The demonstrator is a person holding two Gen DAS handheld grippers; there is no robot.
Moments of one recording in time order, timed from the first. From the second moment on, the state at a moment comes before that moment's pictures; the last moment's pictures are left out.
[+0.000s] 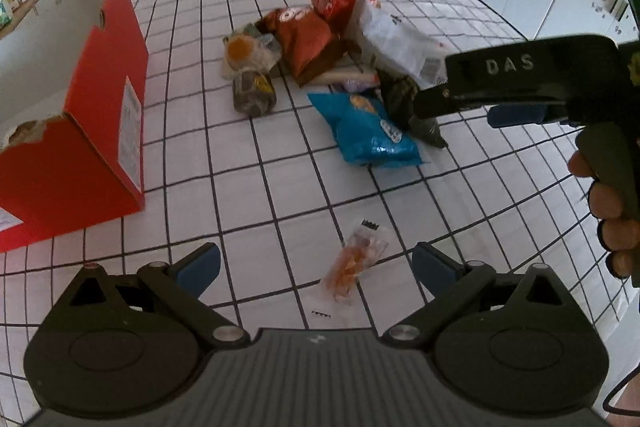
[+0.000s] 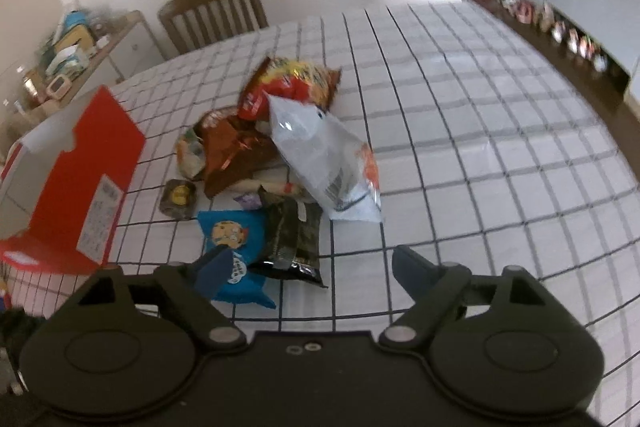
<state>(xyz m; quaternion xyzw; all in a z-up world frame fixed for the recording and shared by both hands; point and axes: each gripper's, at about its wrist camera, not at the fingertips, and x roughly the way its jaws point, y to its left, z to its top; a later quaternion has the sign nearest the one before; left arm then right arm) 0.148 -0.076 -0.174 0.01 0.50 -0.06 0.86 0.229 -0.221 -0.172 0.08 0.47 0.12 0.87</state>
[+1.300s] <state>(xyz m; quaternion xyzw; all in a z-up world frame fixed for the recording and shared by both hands) 0.159 -0.074 -0.180 -0.06 0.53 -0.09 0.84 0.249 -0.218 -0.187 0.14 0.50 0.12 0.84</state>
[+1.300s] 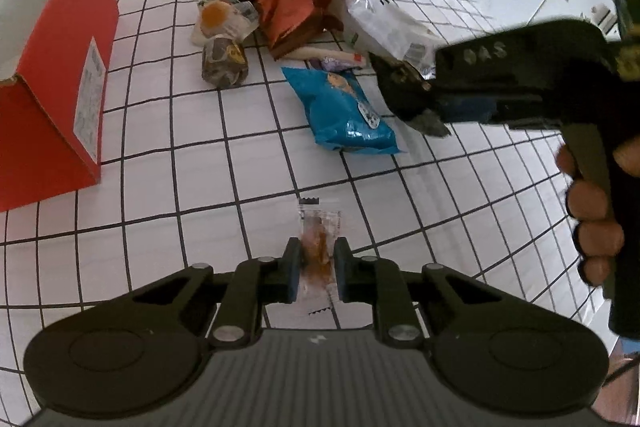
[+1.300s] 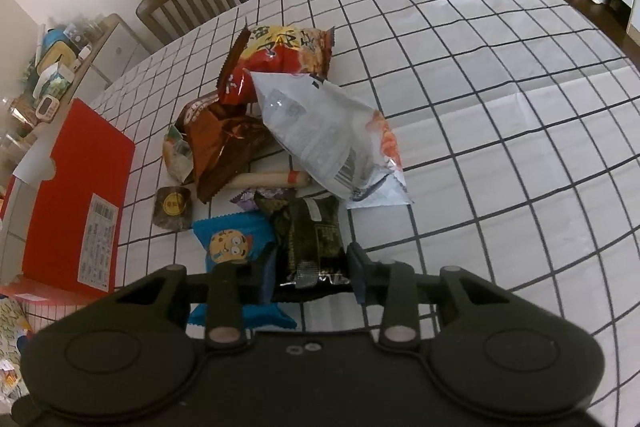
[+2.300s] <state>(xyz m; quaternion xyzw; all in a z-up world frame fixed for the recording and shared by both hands) 0.134 -0.017 -0.094 -0.13 0.48 -0.06 0.87 0.175 -0.188 -0.089 0.07 0.45 0.18 0.87</state>
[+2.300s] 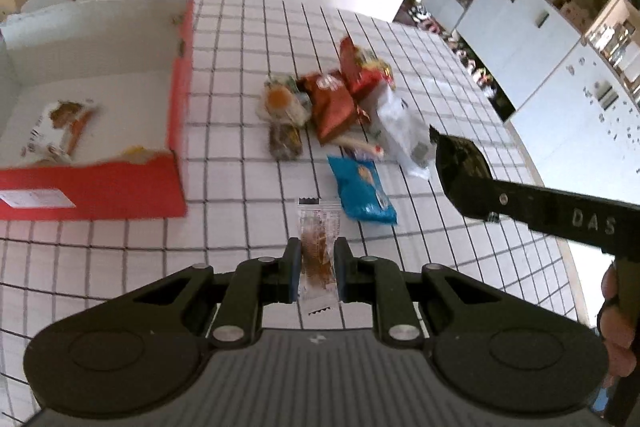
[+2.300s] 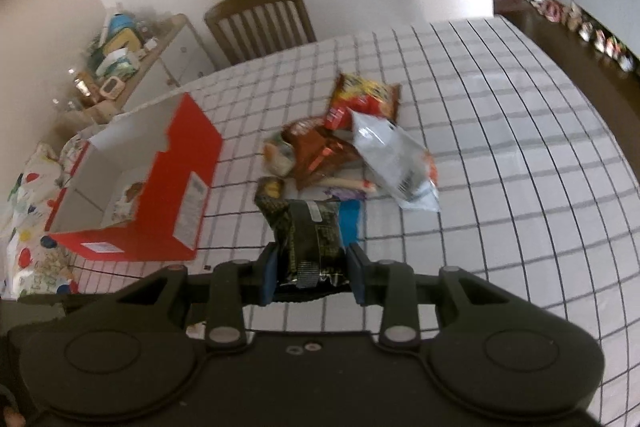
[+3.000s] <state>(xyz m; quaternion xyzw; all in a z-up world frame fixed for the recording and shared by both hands) 0.139 0.075 -0.035 -0.14 0.42 0.01 0.90 0.174 -0.096 -0.036 0.01 0.38 0.25 0.89</state>
